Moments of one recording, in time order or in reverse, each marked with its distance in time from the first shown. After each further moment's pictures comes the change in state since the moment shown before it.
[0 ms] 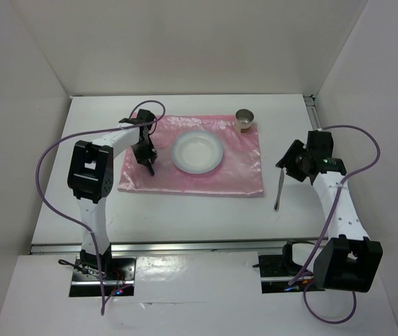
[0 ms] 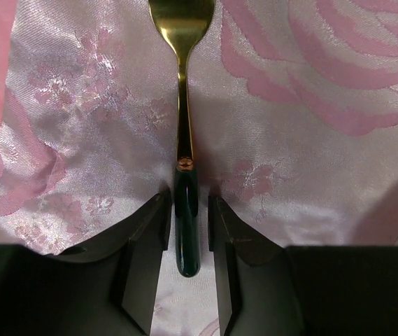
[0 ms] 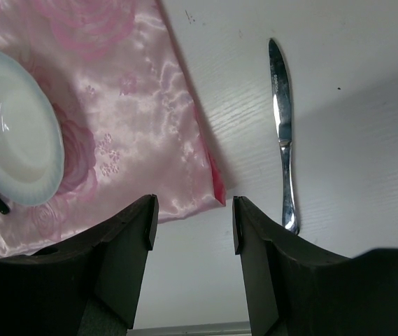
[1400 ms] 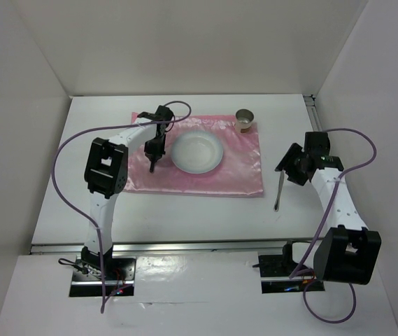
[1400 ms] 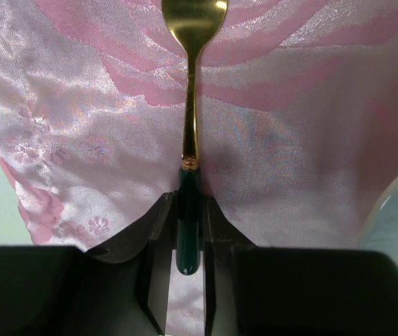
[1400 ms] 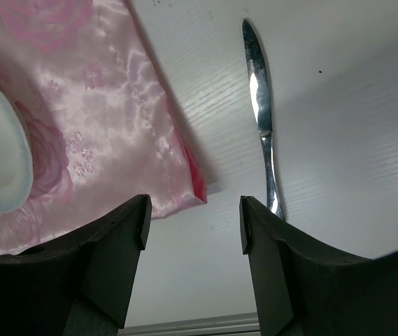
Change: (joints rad) left arm -0.110 0.150 0.247 -0.158 -0.121 0.366; right arm -0.005 0.059 -0.002 -0.029 0.023 -0.003
